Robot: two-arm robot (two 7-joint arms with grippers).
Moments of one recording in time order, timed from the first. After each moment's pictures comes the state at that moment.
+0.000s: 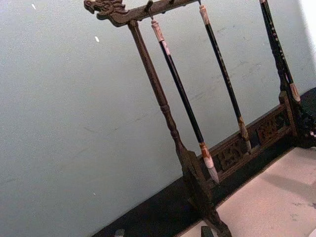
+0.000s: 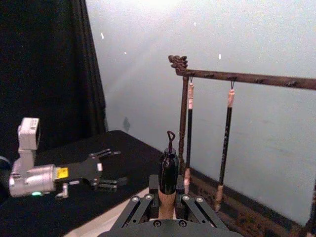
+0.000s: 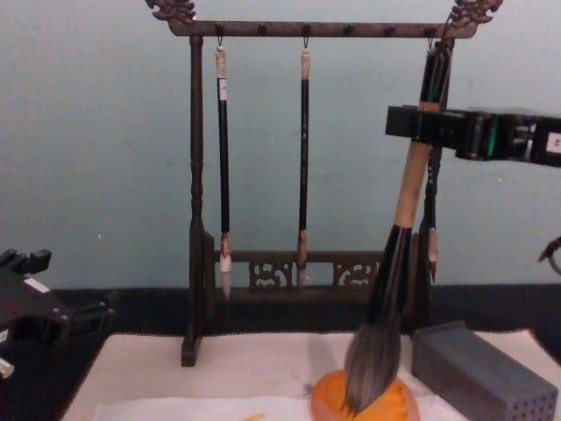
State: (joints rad) left arm -0.20 0.60 0.45 -1.41 -0.25 -0.12 0.03; right arm 0.27 0.58 -0.41 -1.76 0.66 0.16 0.43
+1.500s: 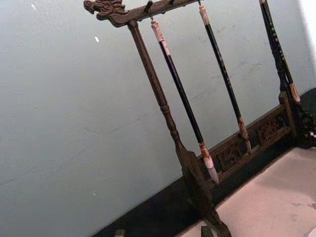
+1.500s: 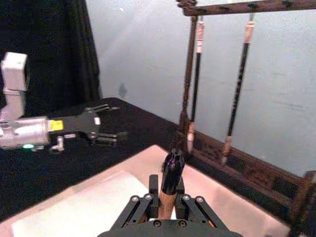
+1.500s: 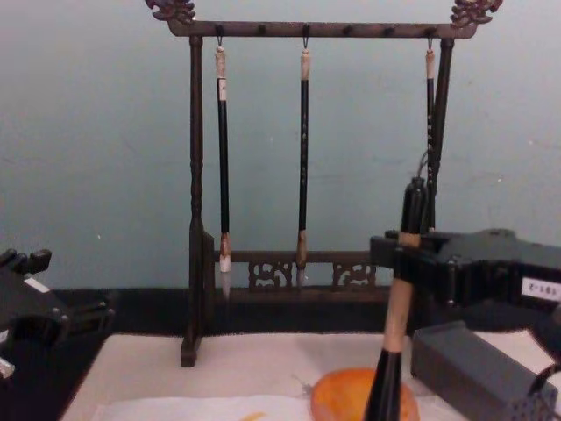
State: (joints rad) left arm -0.20 0.60 0.45 -1.41 -0.25 -0.12 0.03; right arm 0.18 0.54 -0.46 -1.70 0.52 0.11 0.40
